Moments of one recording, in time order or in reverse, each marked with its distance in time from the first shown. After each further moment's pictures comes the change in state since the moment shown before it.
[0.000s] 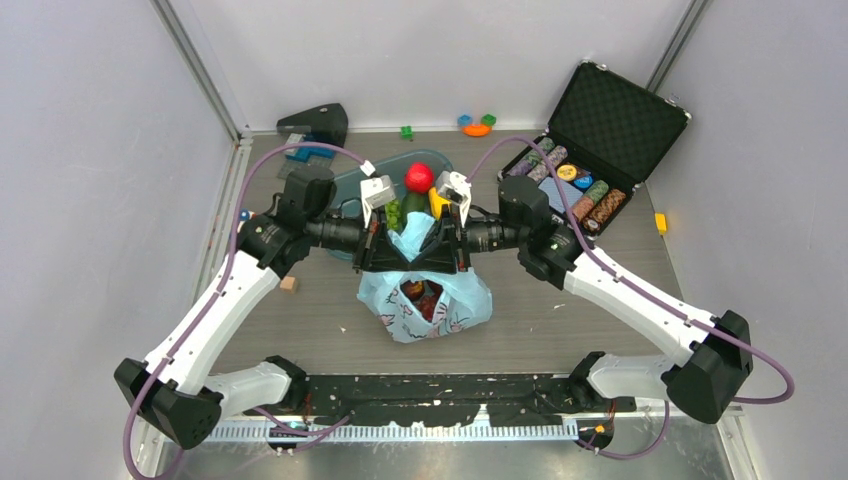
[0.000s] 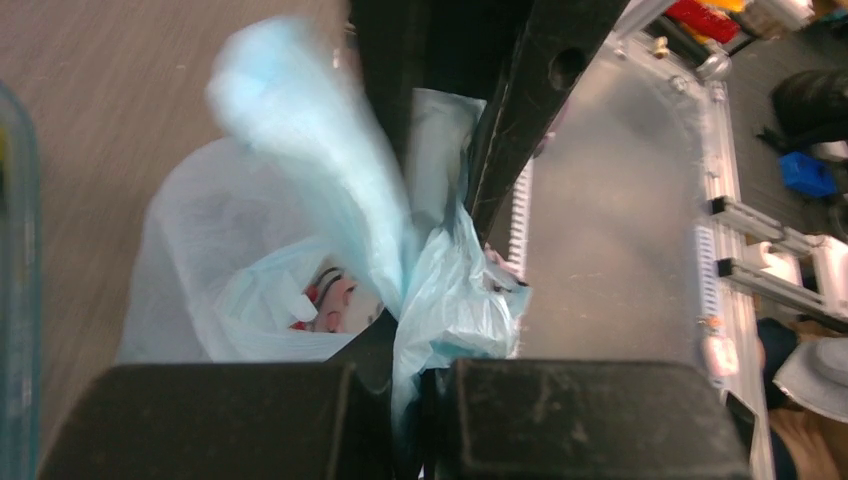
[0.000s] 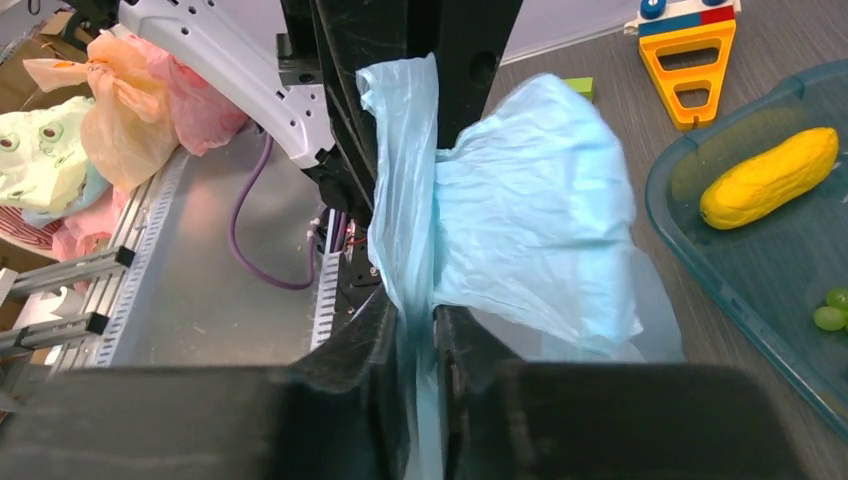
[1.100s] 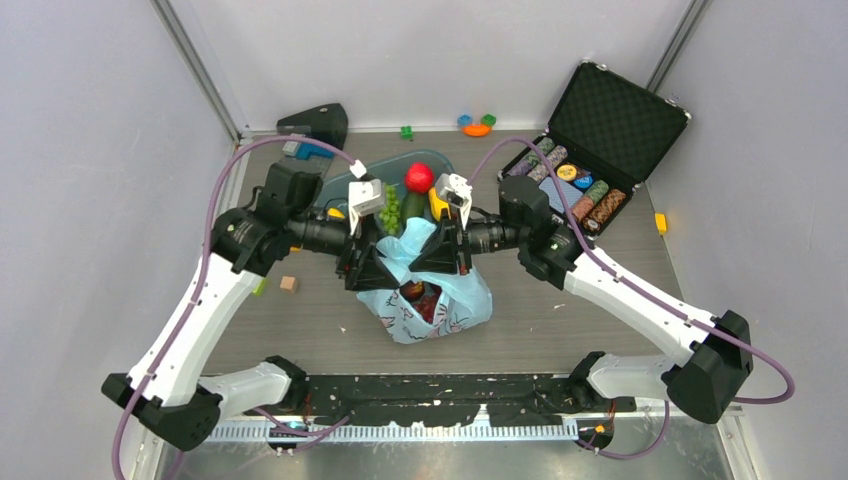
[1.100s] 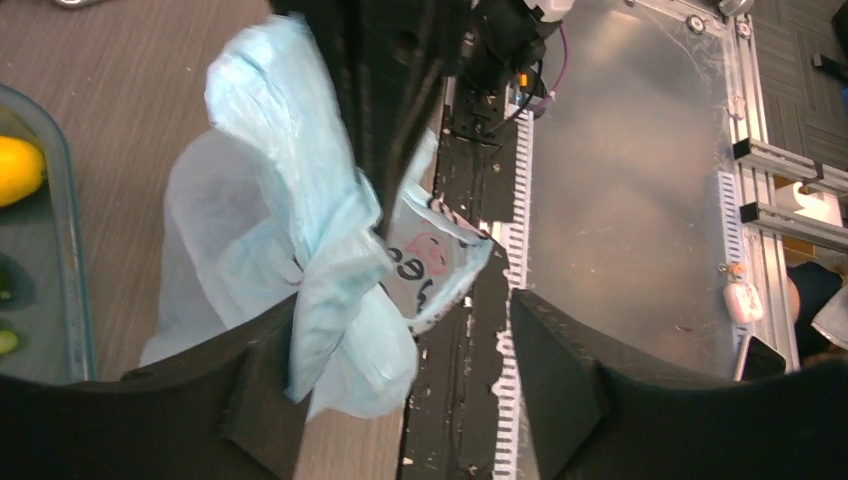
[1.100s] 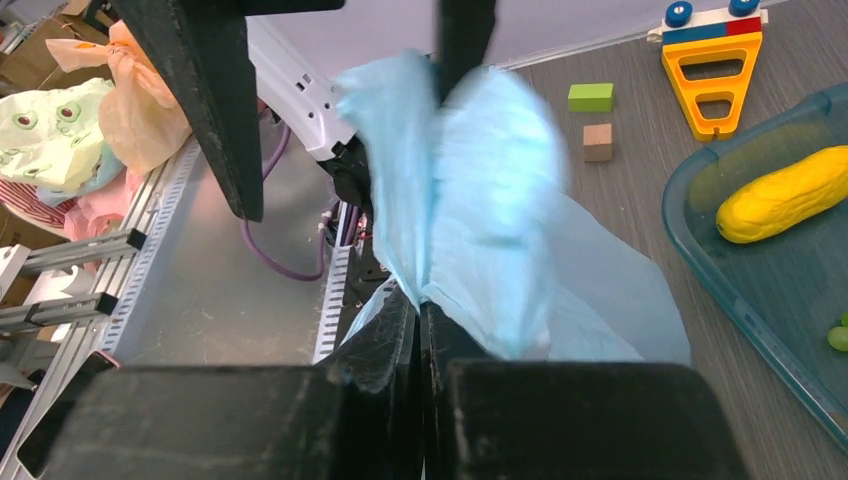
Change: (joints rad) left arm 0.005 0.008 0.202 -0.294 -0.014 0.193; right arm 0.011 -0.005 0.000 0.007 -0.053 -0.019
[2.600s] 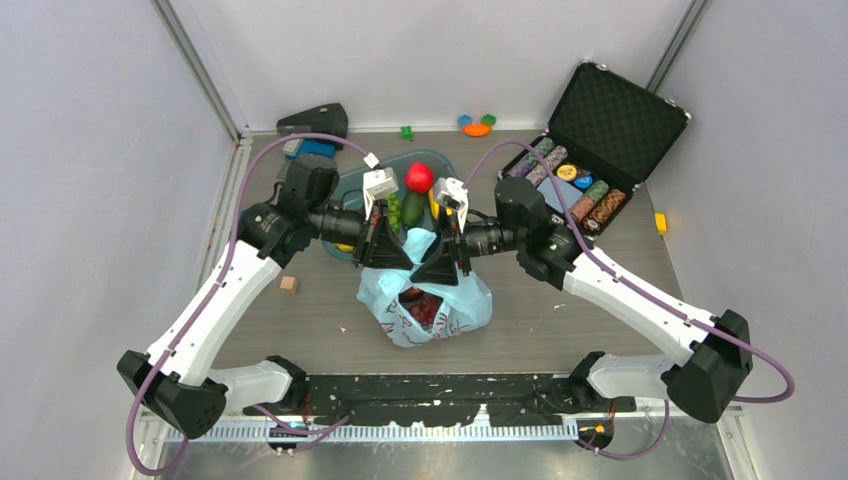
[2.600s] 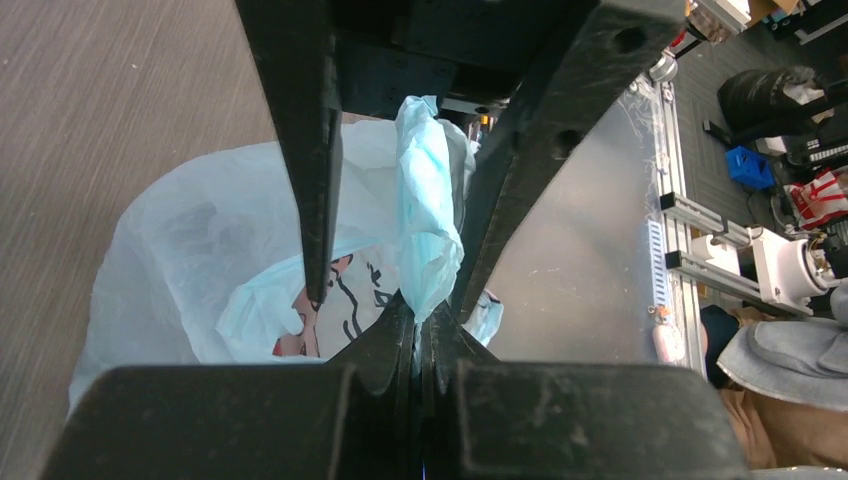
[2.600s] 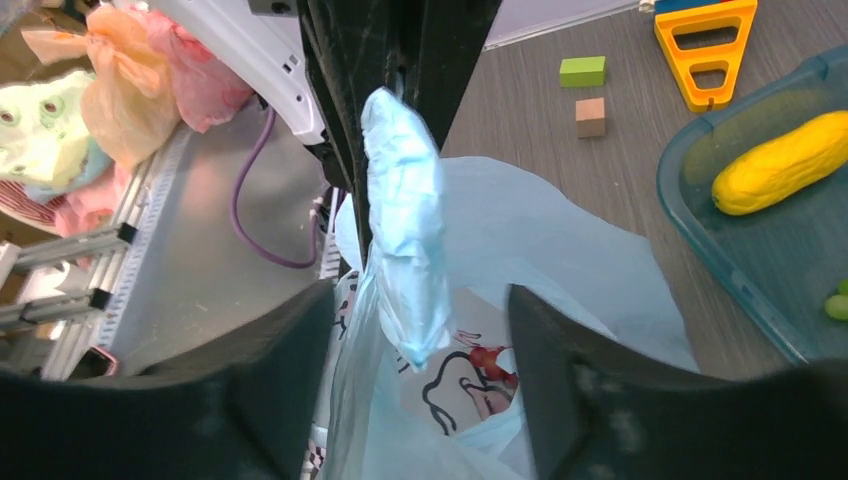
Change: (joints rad) left arm -0.003 0.046 -0.105 0.203 0.076 -0.201; right arm -0.010 0.007 0.004 -0.066 0.027 -0.033
